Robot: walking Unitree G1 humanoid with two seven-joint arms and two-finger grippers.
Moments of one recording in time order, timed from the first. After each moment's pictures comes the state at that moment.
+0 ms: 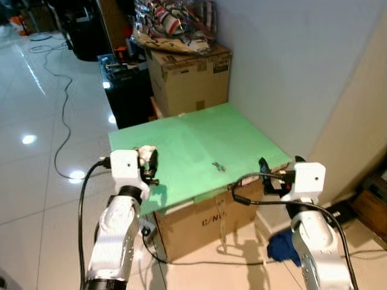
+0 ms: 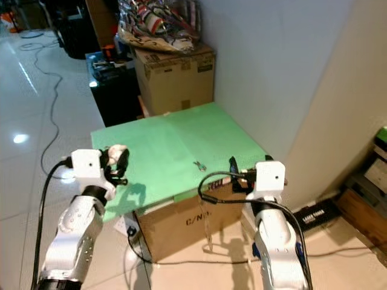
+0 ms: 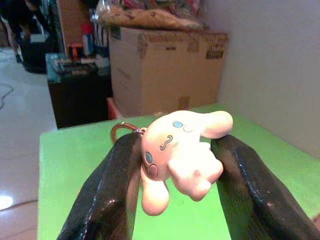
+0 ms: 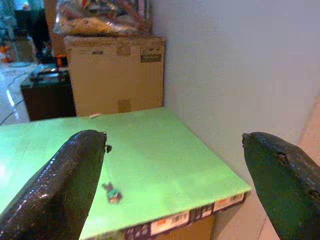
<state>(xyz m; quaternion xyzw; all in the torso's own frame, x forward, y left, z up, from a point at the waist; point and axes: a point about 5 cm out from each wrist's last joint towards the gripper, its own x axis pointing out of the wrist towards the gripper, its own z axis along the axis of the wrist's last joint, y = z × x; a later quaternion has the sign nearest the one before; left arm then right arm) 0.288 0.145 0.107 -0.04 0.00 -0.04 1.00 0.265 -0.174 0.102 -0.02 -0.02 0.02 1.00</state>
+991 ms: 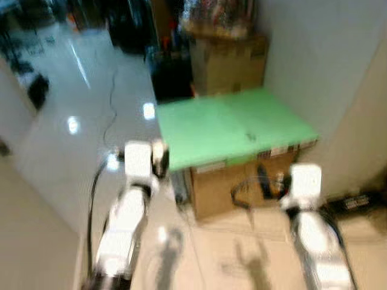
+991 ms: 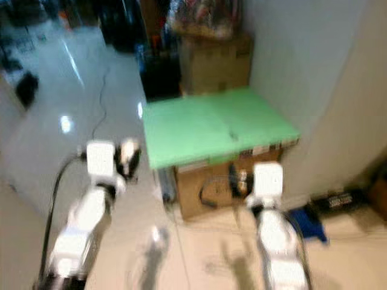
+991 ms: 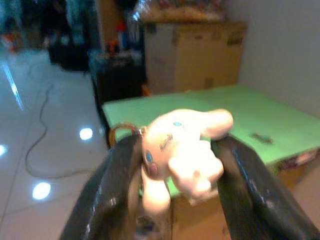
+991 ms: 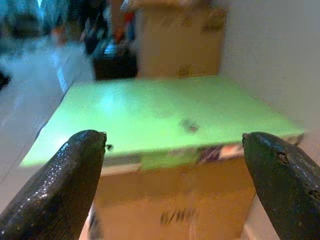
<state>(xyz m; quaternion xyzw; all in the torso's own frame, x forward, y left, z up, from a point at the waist) 0.293 0.130 0.109 -0.02 0.00 -0.07 1.00 0.261 -0.170 0.086 -0.01 0.03 0.04 1.00</state>
